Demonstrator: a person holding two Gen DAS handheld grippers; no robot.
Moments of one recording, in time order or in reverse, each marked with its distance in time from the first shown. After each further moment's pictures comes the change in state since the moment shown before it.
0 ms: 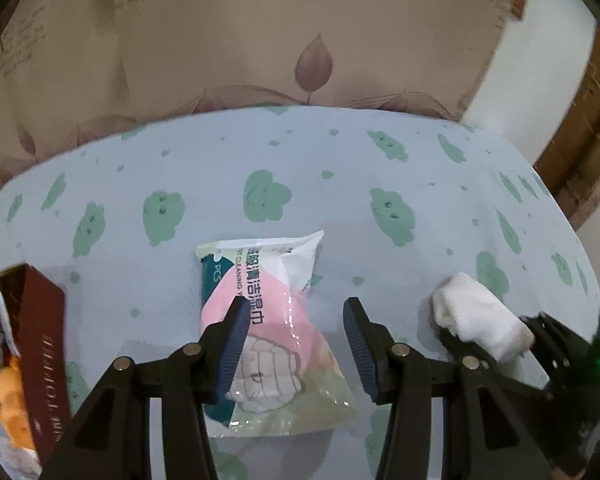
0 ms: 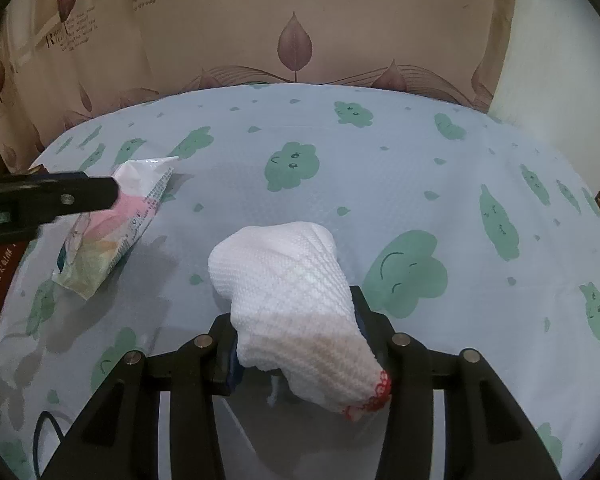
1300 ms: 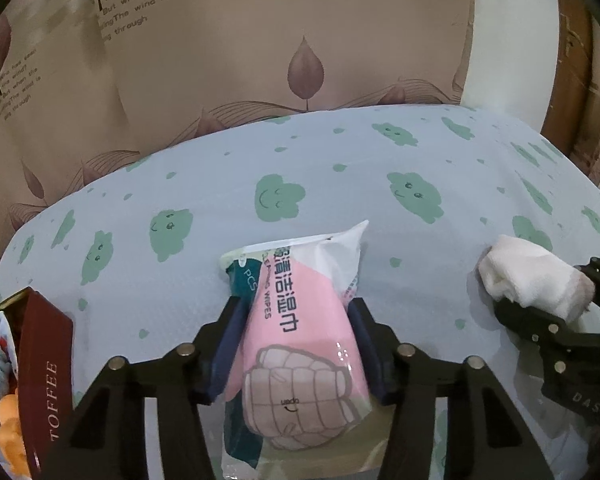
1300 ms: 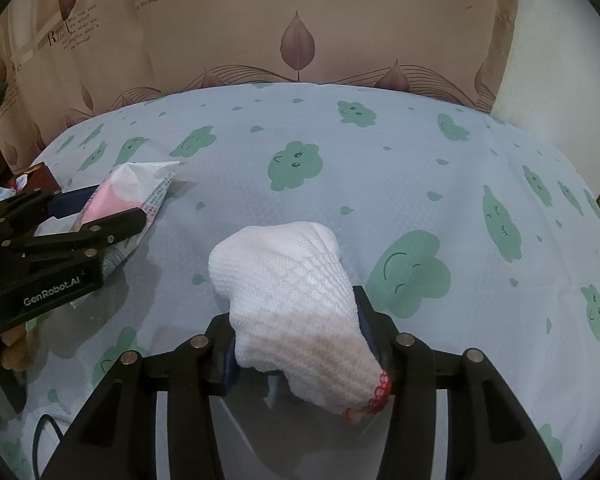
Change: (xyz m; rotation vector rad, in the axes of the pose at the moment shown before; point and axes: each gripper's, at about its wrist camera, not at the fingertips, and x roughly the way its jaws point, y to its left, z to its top) left arm 0.018 -0.001 -0.027 0.175 -0.132 0.092; right arm 0.000 0.001 0.000 -0.001 0.001 0.002
